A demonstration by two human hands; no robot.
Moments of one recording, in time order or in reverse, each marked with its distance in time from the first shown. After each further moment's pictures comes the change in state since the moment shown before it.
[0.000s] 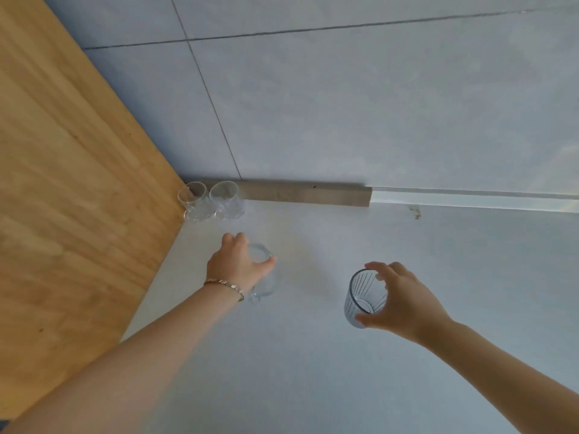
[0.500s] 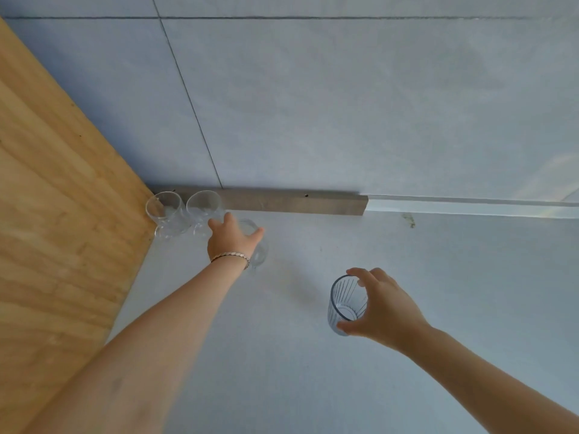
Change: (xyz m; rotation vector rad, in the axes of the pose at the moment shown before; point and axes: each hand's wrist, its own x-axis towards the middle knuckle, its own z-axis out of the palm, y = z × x) left_hand 0.119 -0.002 0.038 -0.285 -0.039 -0.159; right_hand 0.048 -0.038 0.026 -0.053 0.012 0.085
